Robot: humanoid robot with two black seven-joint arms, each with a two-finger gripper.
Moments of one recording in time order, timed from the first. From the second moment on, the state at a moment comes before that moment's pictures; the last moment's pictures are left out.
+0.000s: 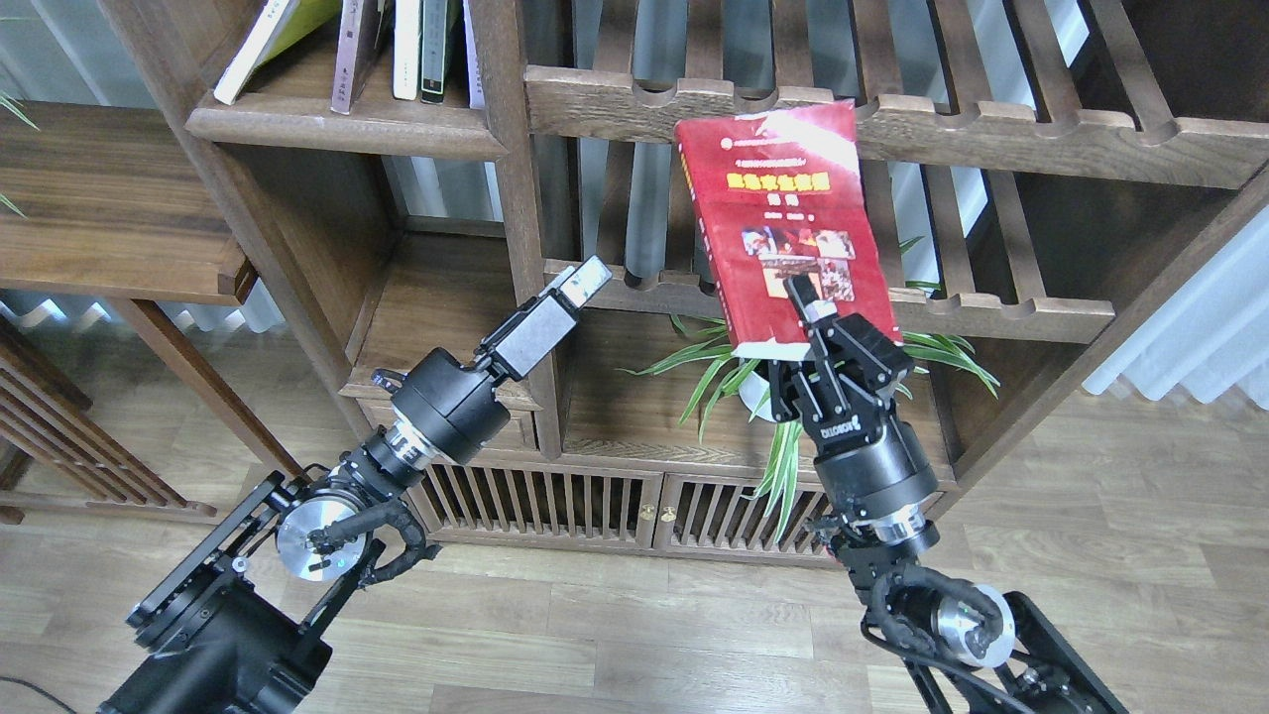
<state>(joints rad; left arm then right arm) -0.26 0.00 -1.04 -1.29 0.24 -0.49 0.07 -0.09 -0.05 1.17 1.47 0.54 0.58 -0.25</state>
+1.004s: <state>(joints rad) -0.11 0.00 -1.02 -1.28 0.01 -0.49 0.07 -0.11 -0.07 1.05 1.34 0.47 0.58 -0.33</state>
